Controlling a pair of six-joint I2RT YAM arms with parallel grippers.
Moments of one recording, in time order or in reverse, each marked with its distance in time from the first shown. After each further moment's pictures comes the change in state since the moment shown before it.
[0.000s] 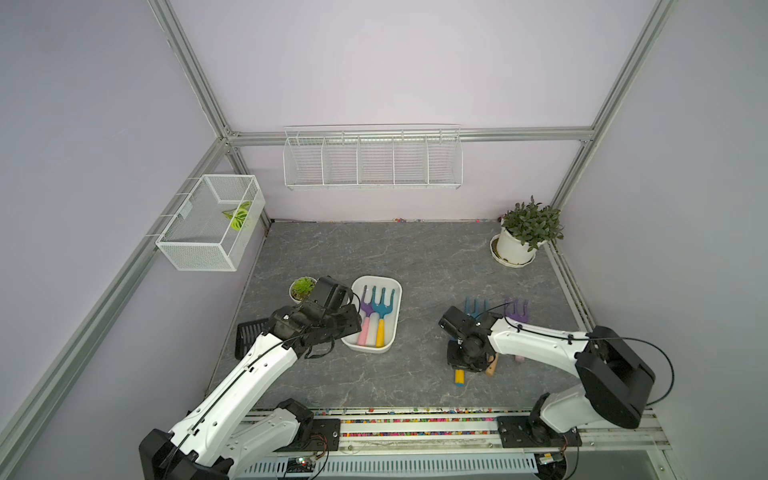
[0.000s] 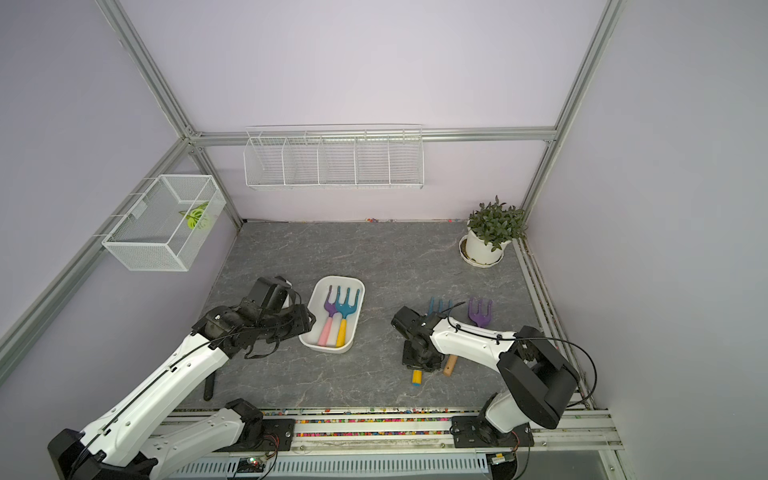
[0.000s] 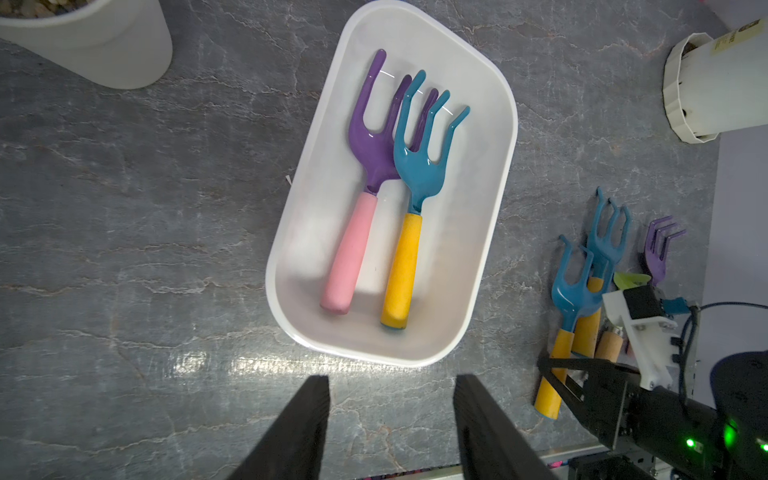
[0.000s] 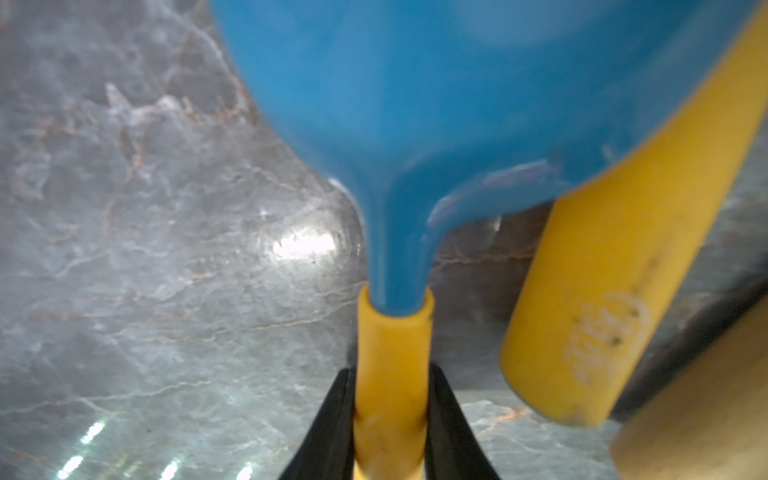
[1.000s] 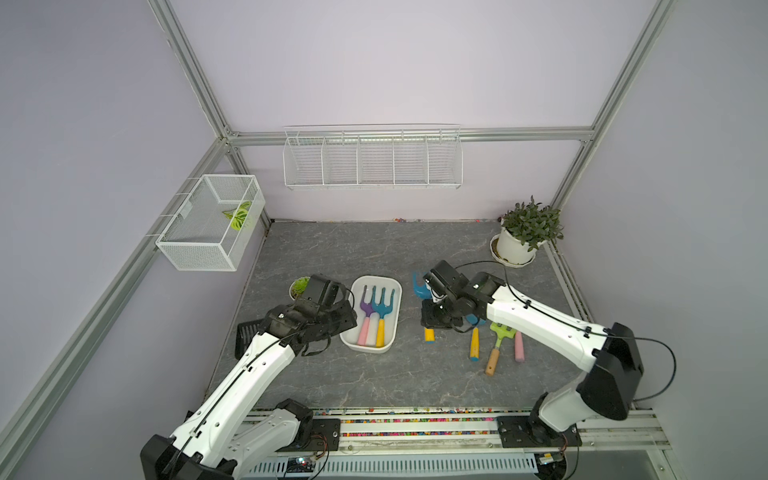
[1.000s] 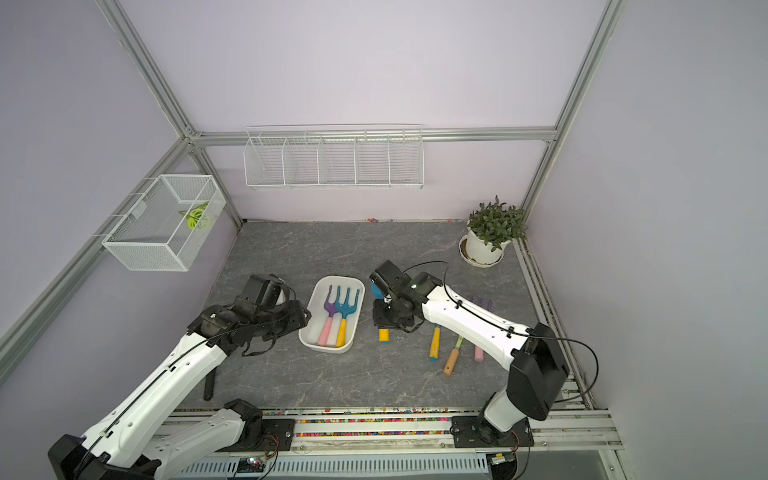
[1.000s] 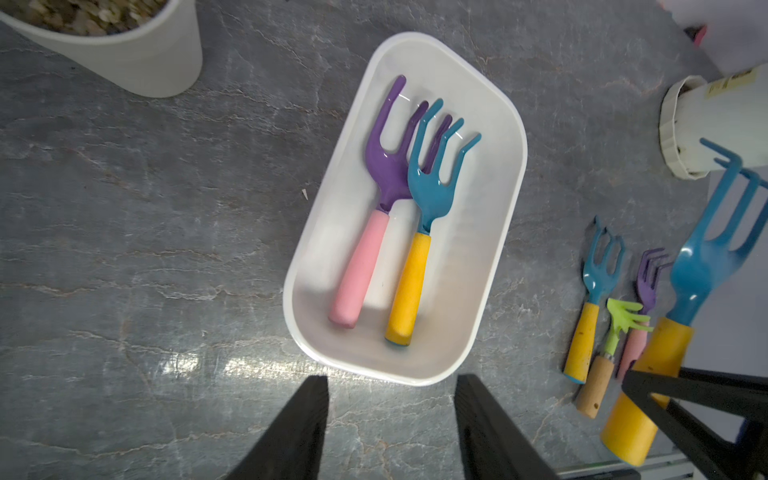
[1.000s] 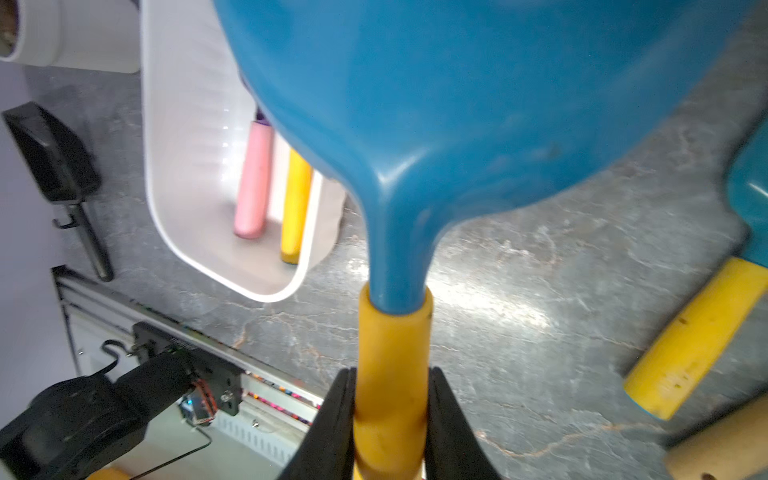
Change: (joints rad) left arm 0.111 -0.015 -0.004 0.011 0.031 0.002; right arm 0.008 0.104 0.583 -0.146 -0.111 -0.202
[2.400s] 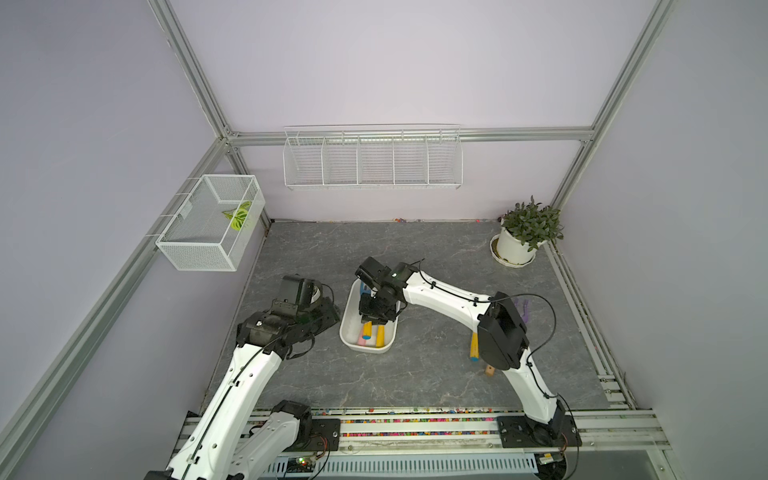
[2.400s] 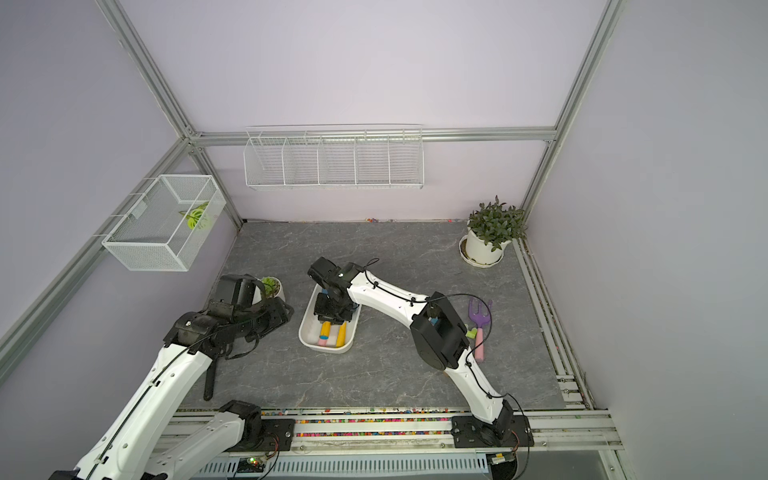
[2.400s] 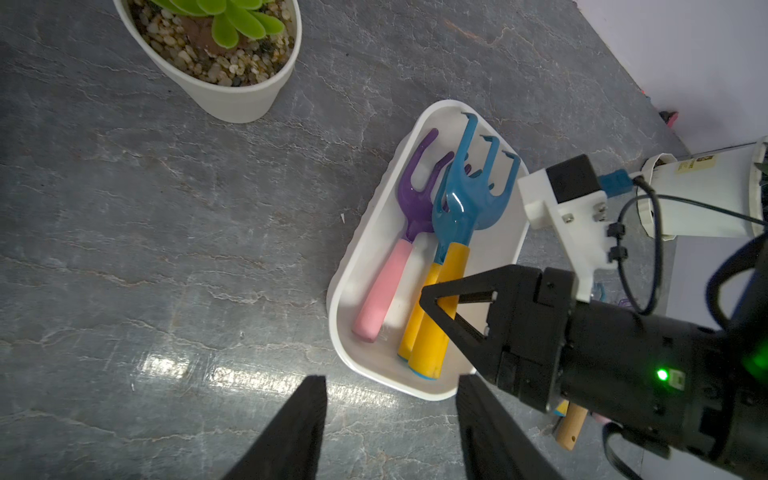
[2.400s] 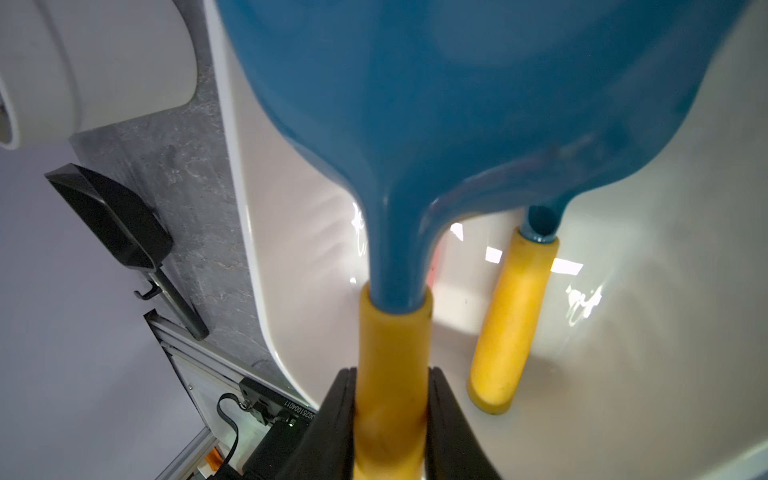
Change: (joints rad) left arm 0.162 -0.072 0.002 -0.038 0.057 0.034; right arm 0.122 0.642 0.627 -0.041 -0.117 0.280
